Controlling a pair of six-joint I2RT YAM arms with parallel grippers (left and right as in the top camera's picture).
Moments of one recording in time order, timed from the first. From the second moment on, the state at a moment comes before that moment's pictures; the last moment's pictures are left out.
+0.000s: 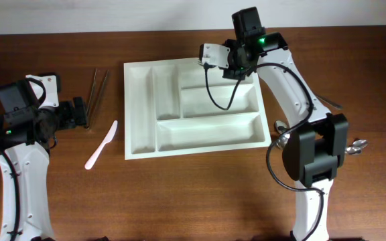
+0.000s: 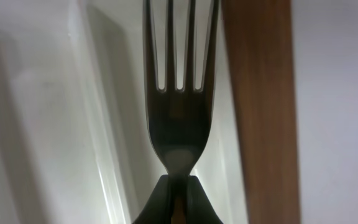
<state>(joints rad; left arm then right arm) 0.34 1.41 1.15 -0.62 0.18 0.16 0.27 2.24 2.06 -0.88 -0.23 -1.22</state>
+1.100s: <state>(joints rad) 0.34 1.41 1.15 -0.62 0.18 0.16 0.15 2.02 2.29 -1.12 -0.20 -0.34</state>
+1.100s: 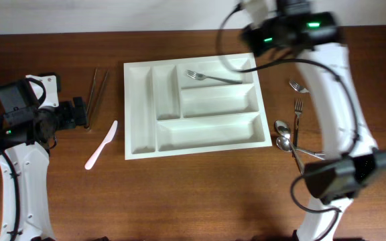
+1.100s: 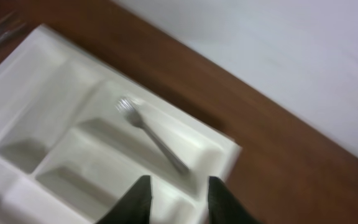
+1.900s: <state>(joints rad) 0.34 1.41 1.15 -0.62 0.18 0.16 -0.24 2.13 1.84 -1.21 -0.14 0.20</state>
